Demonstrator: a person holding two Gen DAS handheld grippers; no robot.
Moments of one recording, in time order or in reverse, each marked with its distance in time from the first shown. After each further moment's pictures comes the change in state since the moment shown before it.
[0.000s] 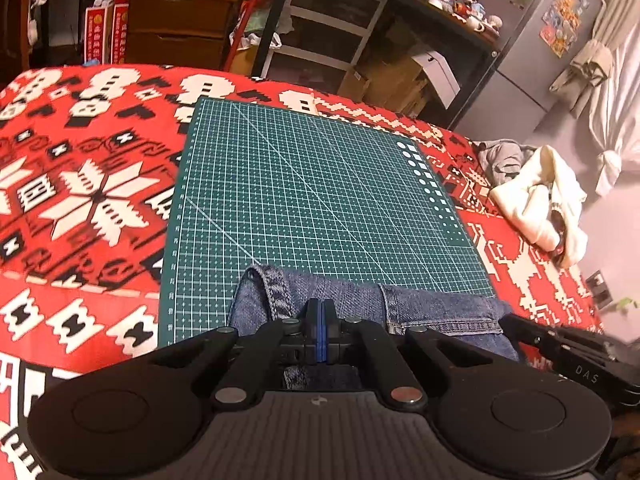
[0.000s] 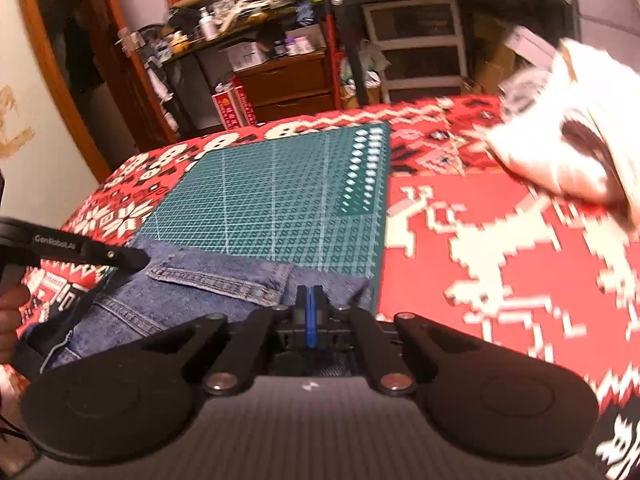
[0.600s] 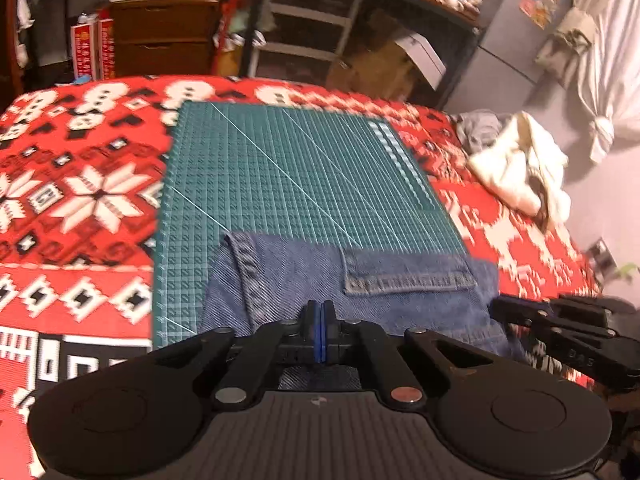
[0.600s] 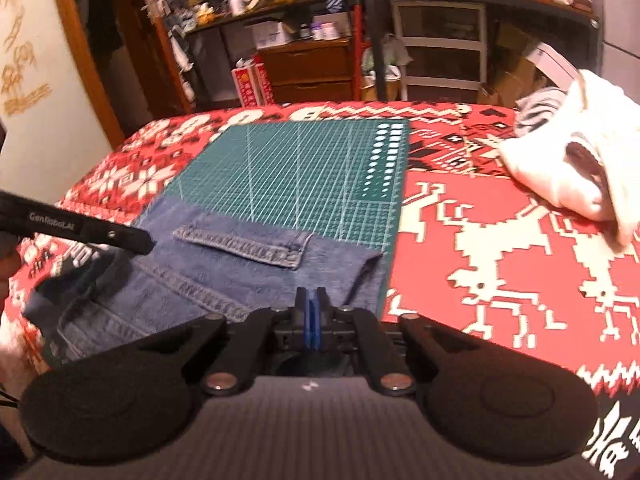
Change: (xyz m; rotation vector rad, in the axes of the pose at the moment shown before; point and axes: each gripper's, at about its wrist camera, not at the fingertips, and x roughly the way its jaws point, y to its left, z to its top) left arm -0.028 -0.029 -0.012 0.072 0.012 0.015; right arm -0.029 0.023 0.003 -0.121 0.041 0.005
